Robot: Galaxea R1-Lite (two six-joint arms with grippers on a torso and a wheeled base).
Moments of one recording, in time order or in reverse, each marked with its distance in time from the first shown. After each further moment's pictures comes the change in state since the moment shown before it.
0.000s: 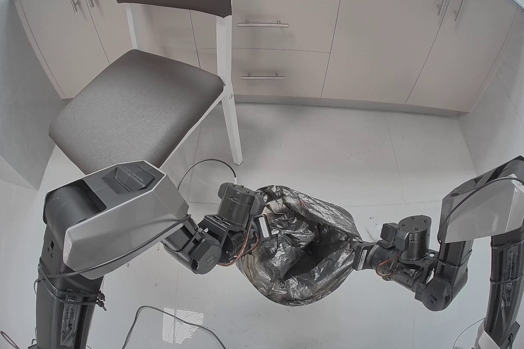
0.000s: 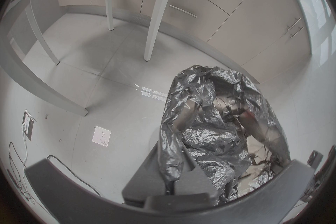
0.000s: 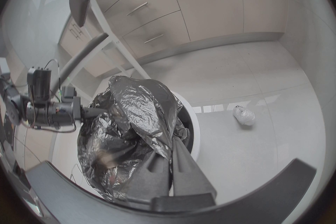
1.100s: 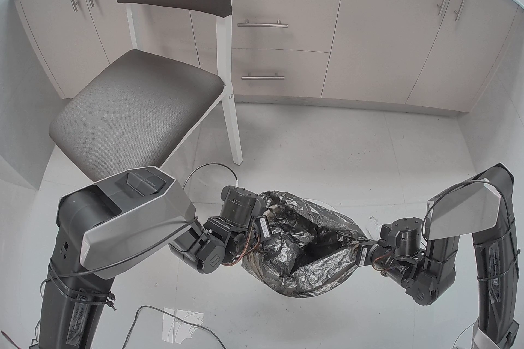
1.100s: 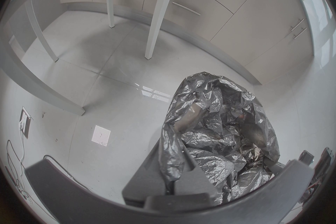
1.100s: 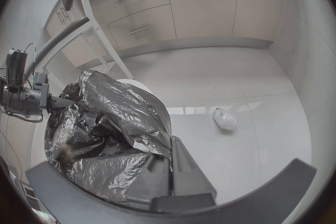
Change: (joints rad) left arm 0.011 0.066 -0.055 -0.009 -0.004 -0.008; right arm -0.076 0.150 -0.103 0.000 -0.097 -0.109
